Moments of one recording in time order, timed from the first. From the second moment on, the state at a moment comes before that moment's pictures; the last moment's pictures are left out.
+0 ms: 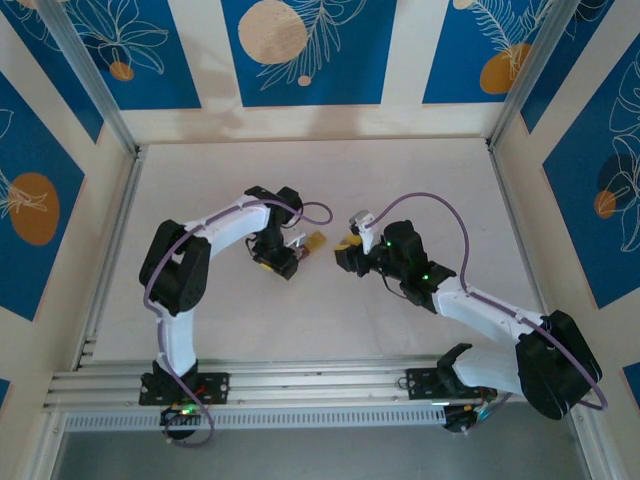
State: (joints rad) left arm -0.59 1.96 1.48 -1.17 0.14 0.06; right arm 0.60 1.16 0.58 0.16 -0.26 0.09
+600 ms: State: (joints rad) left arm -0.59 1.93 1.46 -1.16 0.13 0.06; right arm 0.60 1.16 0.58 0.16 -0.26 0.09
